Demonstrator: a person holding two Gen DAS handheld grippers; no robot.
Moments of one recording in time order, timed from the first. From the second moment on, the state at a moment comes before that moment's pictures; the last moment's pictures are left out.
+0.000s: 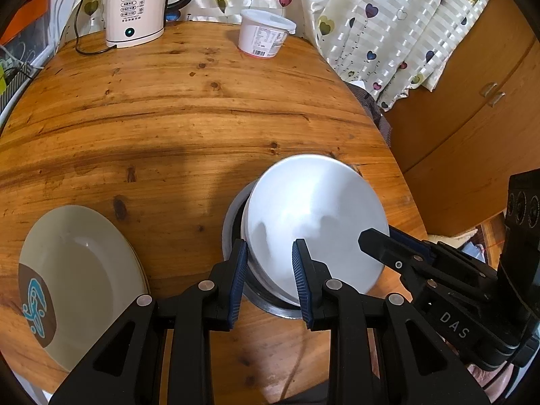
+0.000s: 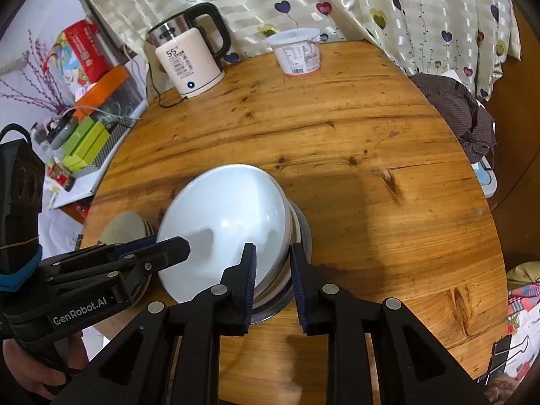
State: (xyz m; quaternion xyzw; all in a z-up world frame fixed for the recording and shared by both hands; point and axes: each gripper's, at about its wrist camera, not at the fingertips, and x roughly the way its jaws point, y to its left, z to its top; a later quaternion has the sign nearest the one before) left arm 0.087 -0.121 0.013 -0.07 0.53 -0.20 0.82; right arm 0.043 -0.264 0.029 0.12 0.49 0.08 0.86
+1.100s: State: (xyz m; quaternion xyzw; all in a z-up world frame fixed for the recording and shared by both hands) left arm 0.086 -0.115 0.022 -0.10 0.50 -0.23 0.83; right arm 0.041 -0.279 0.027 0.16 0.48 0.09 0.86
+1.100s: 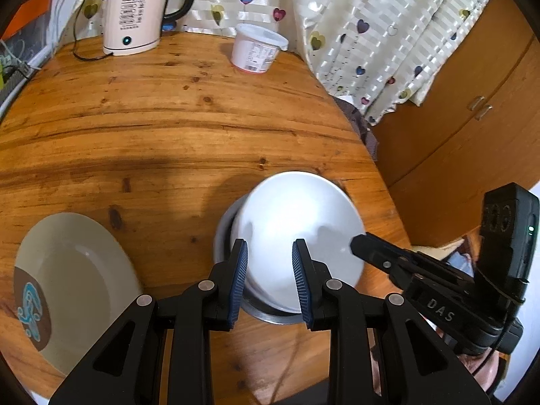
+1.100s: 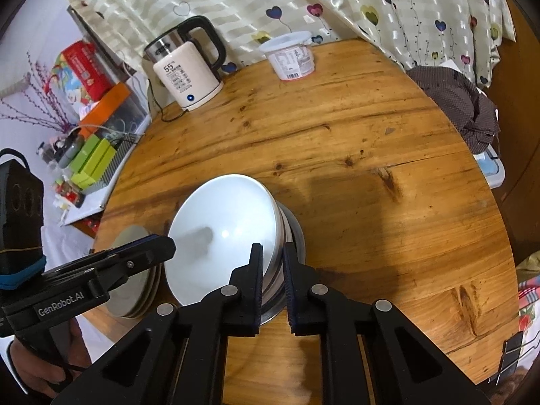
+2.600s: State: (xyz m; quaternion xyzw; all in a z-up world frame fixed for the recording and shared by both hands) left arm 0.055 -0.075 0.016 -0.10 0.46 -0.20 0.86; right arm -0.001 -0.277 0.052 0.08 0.40 0.13 0.90
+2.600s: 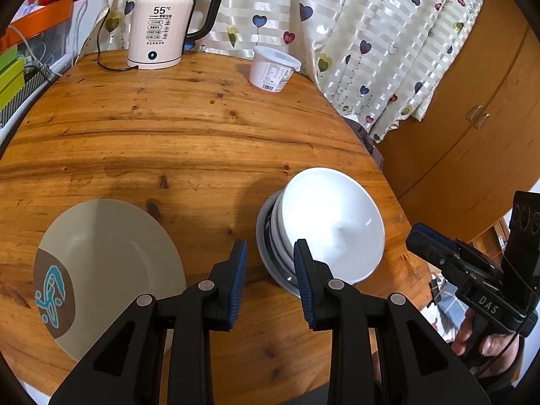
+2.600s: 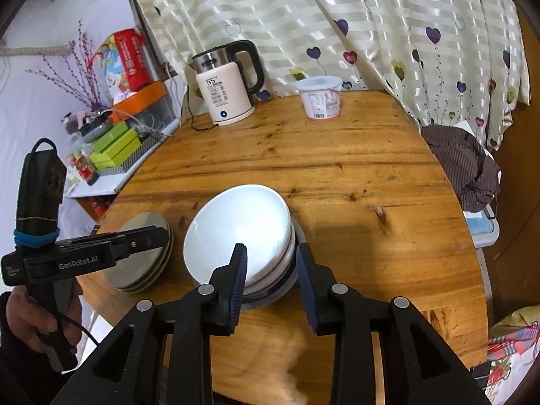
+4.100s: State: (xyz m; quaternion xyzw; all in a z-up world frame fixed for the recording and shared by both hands) left arm 0.092 -0.061 -0.037 -0.18 0.53 -0.25 0.79; right arm 0.035 -0.331 -0.033 0.32 0.49 0.19 0.79
